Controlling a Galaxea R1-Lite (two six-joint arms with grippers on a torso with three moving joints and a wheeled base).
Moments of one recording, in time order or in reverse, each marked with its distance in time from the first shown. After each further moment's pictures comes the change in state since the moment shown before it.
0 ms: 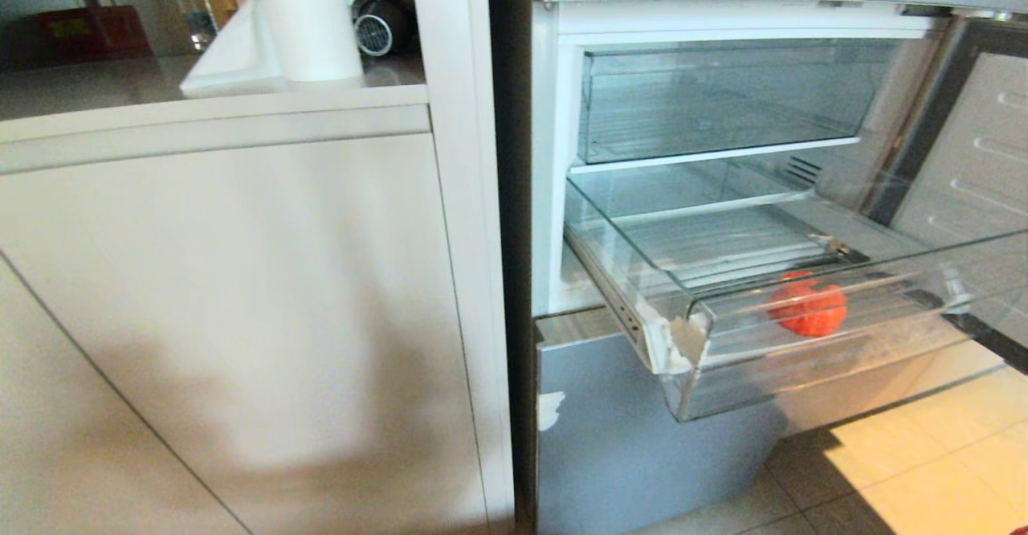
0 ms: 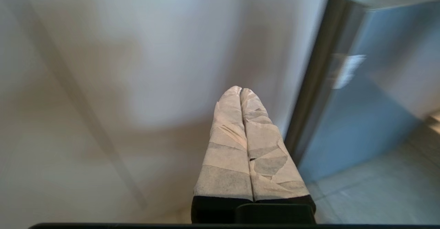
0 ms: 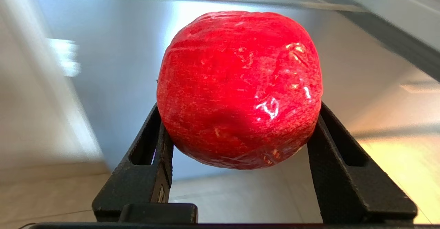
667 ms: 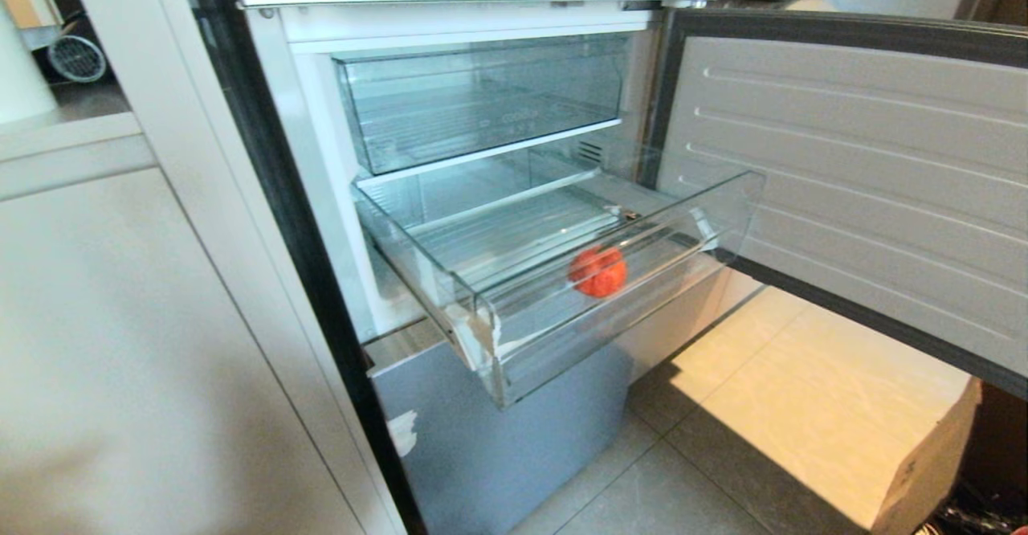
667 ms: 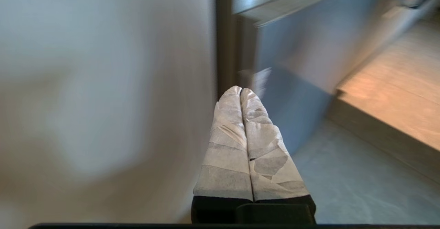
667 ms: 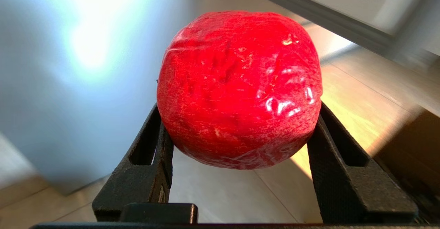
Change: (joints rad) left arm 0.000 0.000 0.000 0.000 0.000 0.000; right arm 0.000 0.000 0.000 -0.001 -0.004 0.035
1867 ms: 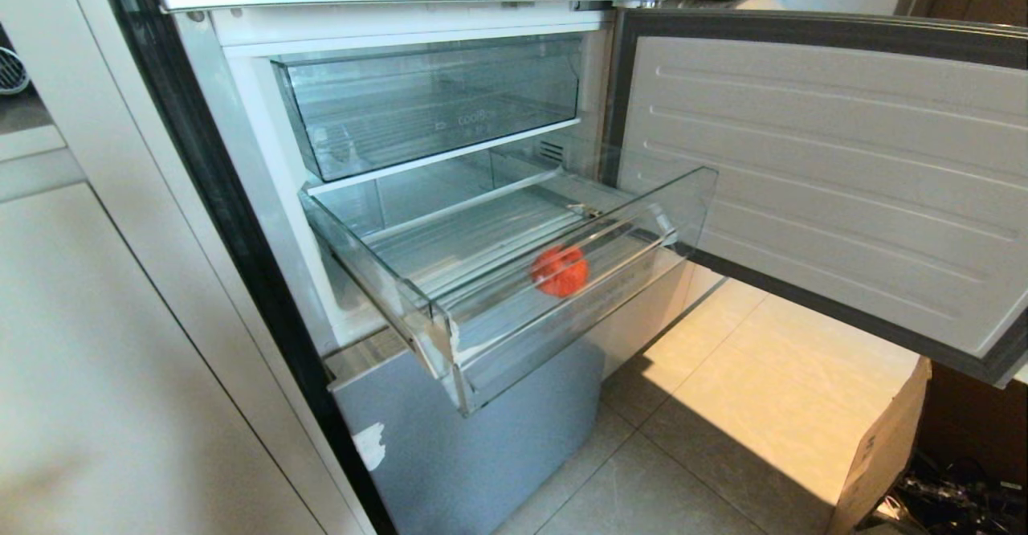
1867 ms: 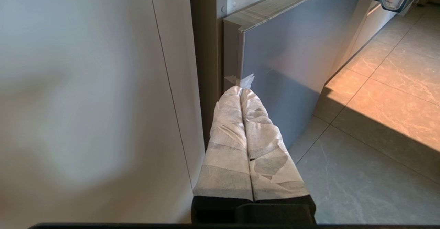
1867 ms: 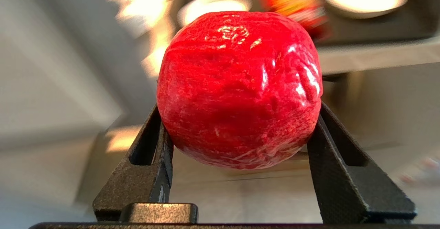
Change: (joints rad) left arm 0.000 0.000 0.000 0.000 0.000 0.000; right arm -0.893 0.965 -0.556 -0.230 -0.010 0.247
